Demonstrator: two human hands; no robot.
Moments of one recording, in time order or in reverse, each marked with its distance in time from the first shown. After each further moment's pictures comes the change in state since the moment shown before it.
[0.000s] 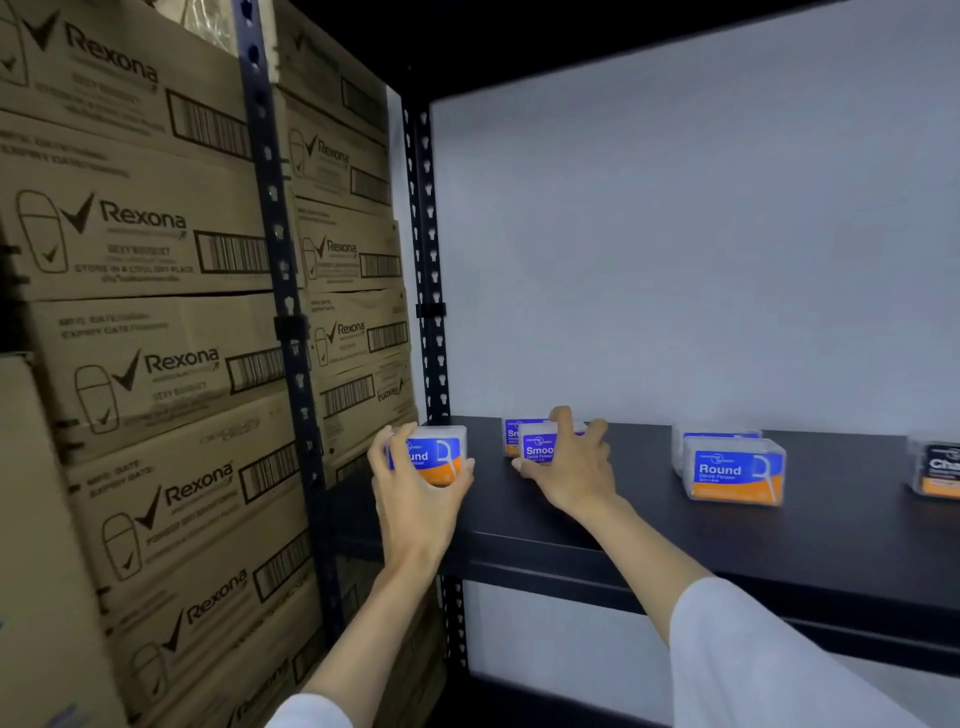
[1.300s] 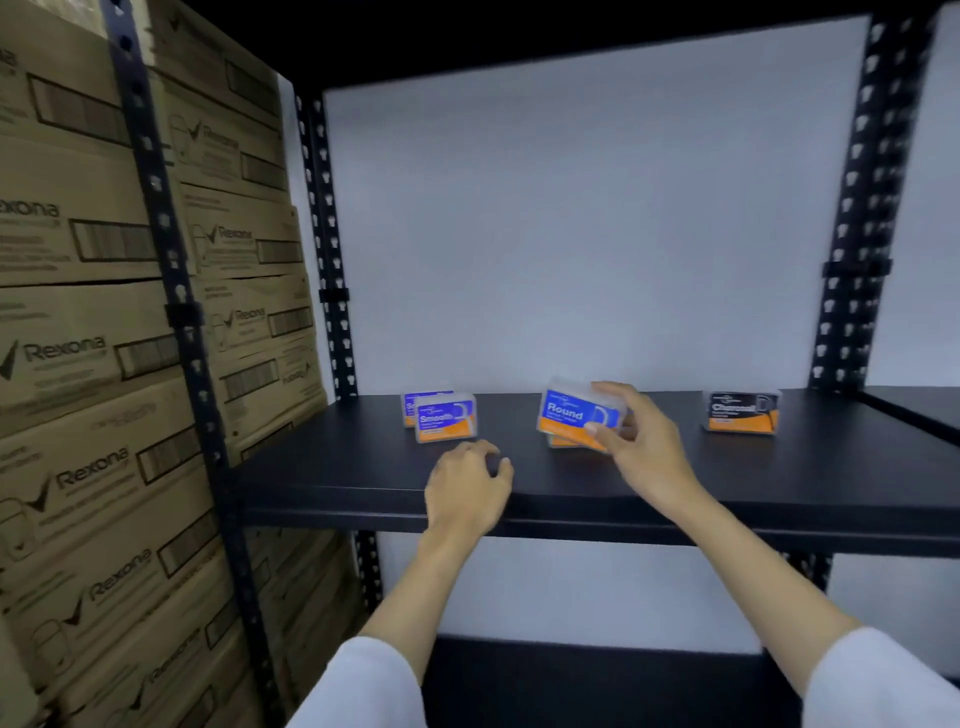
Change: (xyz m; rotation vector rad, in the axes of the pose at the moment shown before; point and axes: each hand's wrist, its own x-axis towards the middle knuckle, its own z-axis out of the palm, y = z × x) left_hand -0.093 0.113 0.057 0.241 -0.541 0.116; right_hand -0.097 0.103 -0.168 0.363 0.247 -0.101
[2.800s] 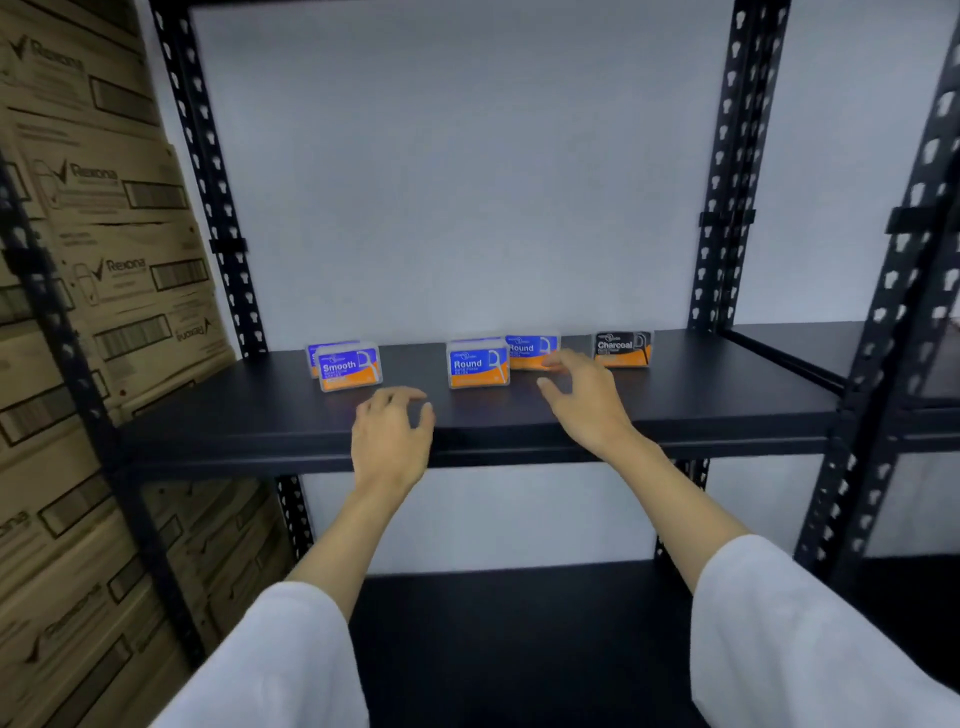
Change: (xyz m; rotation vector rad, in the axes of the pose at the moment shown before) left_hand -0.038 0.030 0.014 -0.061 0.093 0.043; right_hand -0.031 0.018 -0.062 -0.342 -0.027 0.004
